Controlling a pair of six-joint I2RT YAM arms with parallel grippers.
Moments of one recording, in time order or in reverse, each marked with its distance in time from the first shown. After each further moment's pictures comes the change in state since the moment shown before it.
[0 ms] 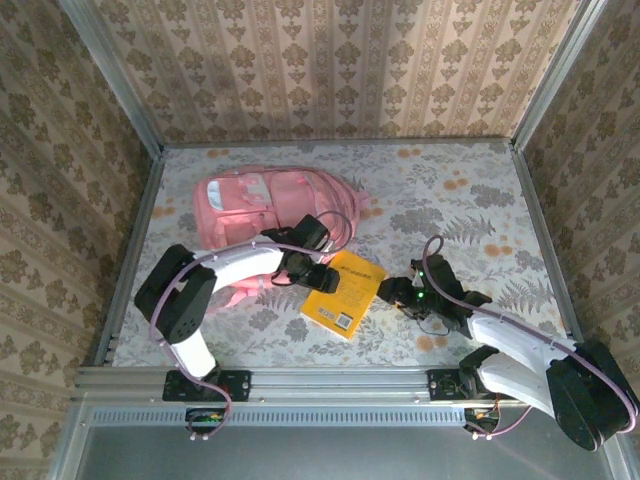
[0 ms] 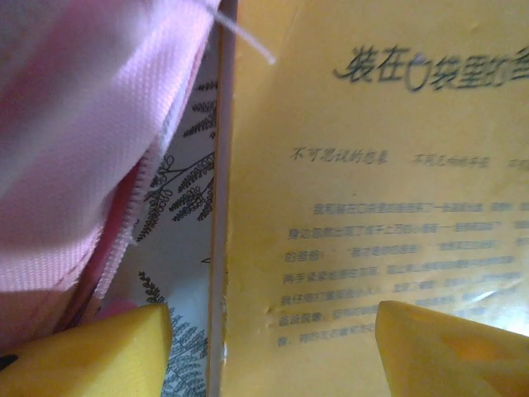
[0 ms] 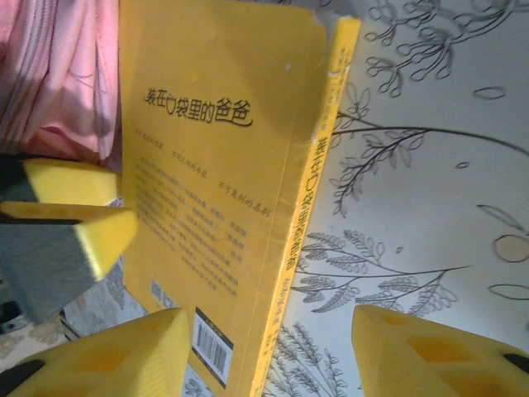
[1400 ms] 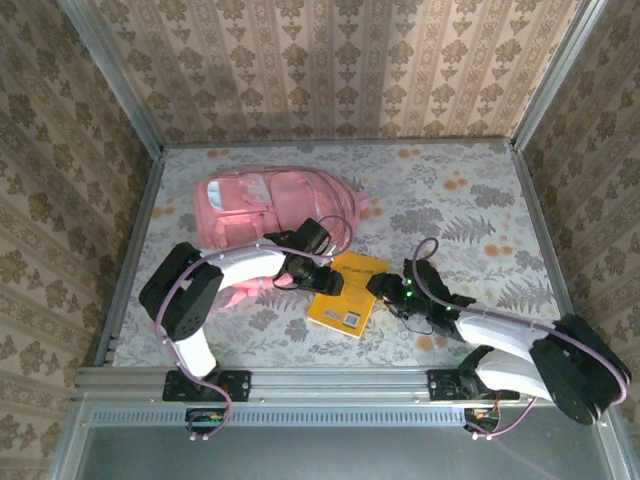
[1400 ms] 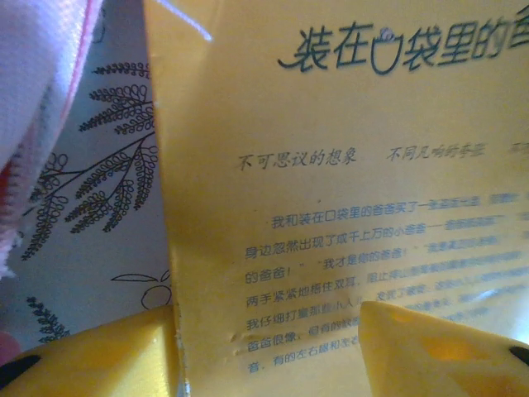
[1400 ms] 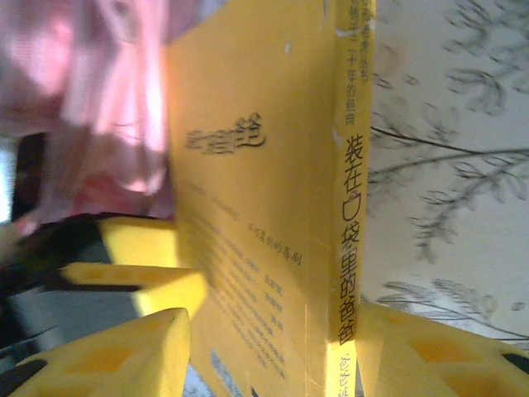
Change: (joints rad) left arm -0.008 0.011 -0.037 0.097 0.144 -0.073; right arm 0.116 0.090 -0.042 0.304 0.140 0.227
